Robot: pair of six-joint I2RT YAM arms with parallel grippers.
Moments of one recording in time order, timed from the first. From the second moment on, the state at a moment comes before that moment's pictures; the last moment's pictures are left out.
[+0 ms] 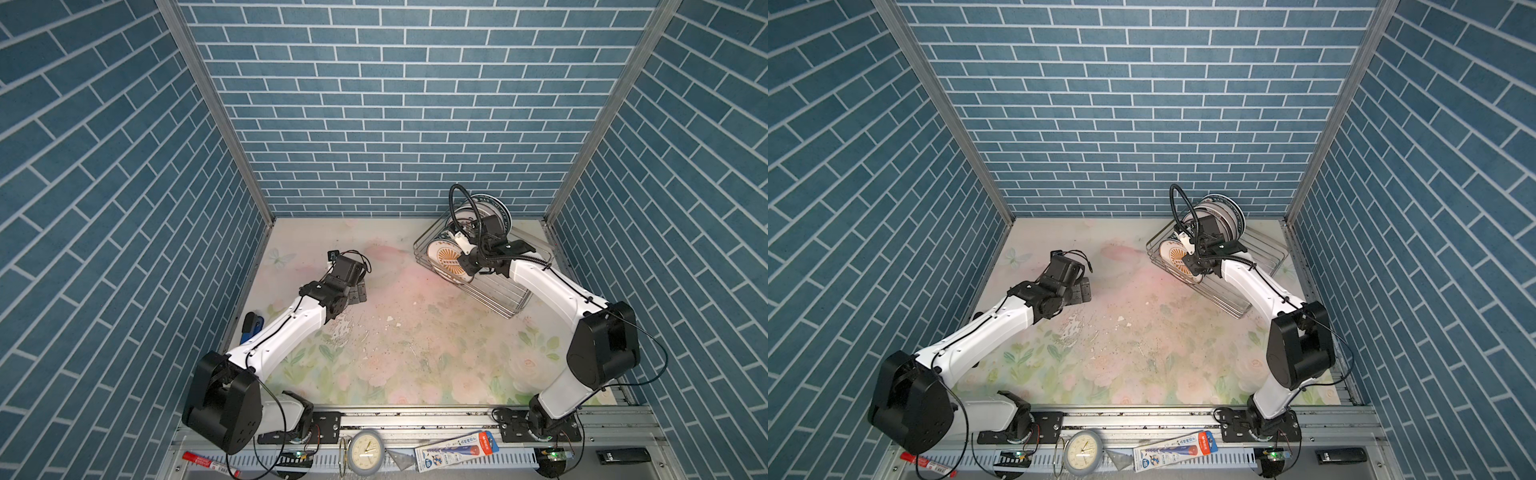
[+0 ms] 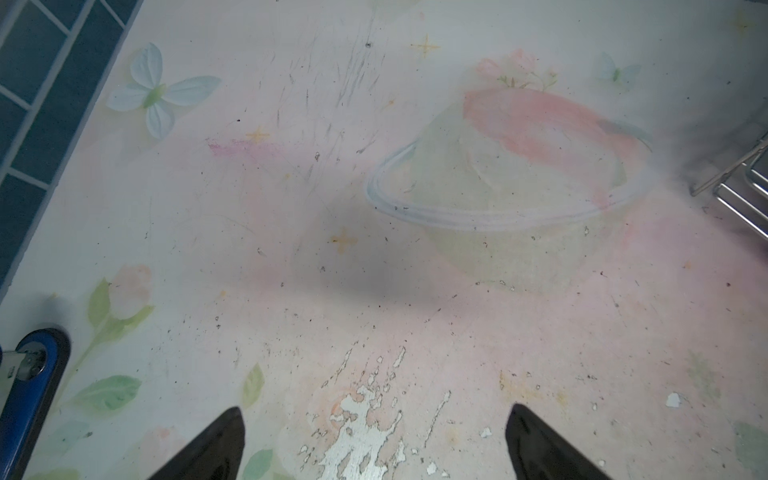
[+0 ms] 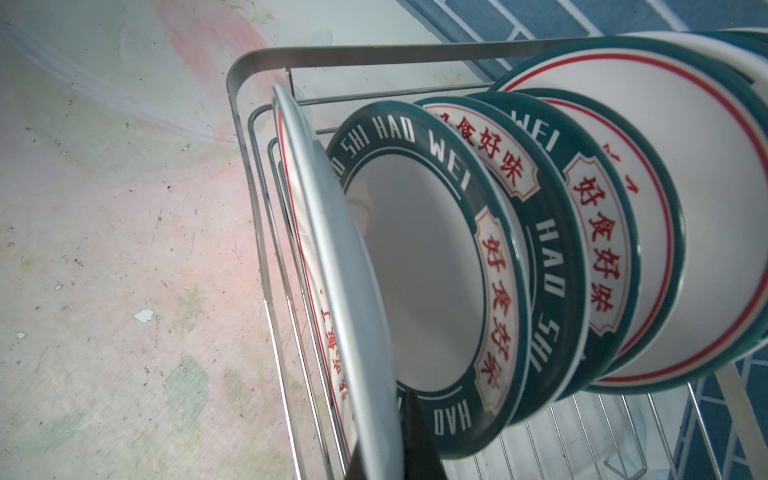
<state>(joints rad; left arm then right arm) -0.46 1.34 0.94 -0.59 -0.39 -0.53 0.45 1.63 1.36 -0.58 0.06 -0.34</state>
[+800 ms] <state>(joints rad) -0.46 1.33 0.94 -0.59 -0.34 -0.54 0.45 1.45 1.33 -0.33 0.14 -0.31</state>
